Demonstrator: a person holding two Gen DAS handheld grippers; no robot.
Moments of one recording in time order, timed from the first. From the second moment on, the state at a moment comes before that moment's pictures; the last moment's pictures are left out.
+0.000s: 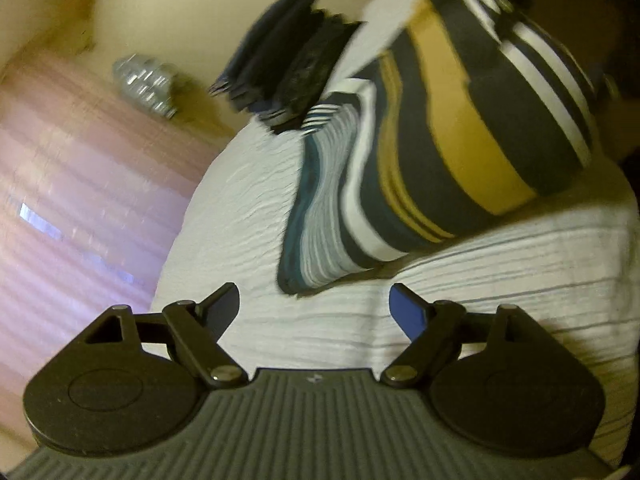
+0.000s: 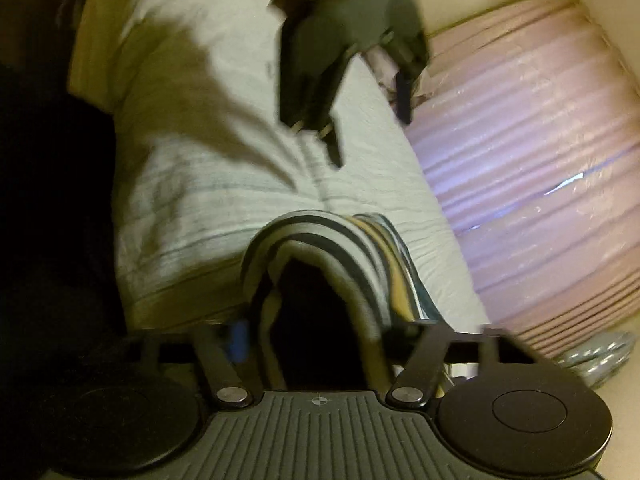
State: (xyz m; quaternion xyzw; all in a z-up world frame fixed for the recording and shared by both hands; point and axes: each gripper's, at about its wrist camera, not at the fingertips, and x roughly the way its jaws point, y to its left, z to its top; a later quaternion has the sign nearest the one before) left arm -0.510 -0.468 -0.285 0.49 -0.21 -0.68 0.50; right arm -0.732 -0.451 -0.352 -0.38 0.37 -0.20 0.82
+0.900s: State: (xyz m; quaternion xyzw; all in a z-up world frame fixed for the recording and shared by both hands) left arm -0.561 -0.524 -0.331 0.57 -0.35 -0.65 0.34; right arm -0.840 -0.428 -0.325 -0.32 0.34 -0.28 0.84
